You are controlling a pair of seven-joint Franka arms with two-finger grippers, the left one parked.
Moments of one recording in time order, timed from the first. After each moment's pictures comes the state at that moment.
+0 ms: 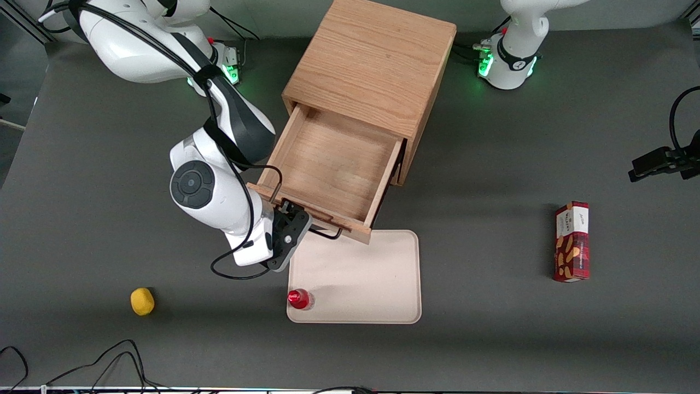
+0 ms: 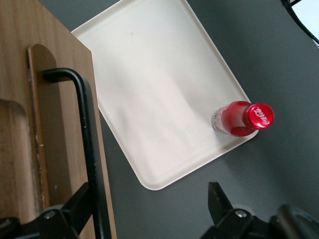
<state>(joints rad) 0.22 0.65 0.34 -1.26 -0.05 1.98 -0.50</state>
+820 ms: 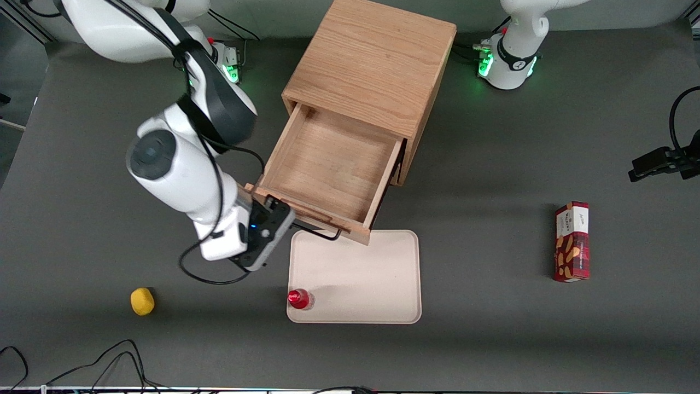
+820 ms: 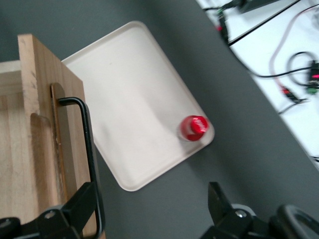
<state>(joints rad) 0.22 0.52 0.29 -1.22 -0.05 1.98 -0.50</state>
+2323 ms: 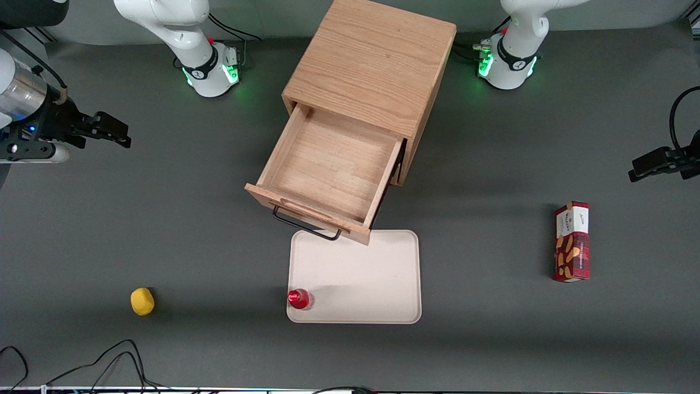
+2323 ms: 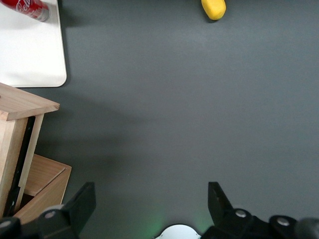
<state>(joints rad) -0.12 -0.07 0.20 -1.64 0.01 1.48 0.12</state>
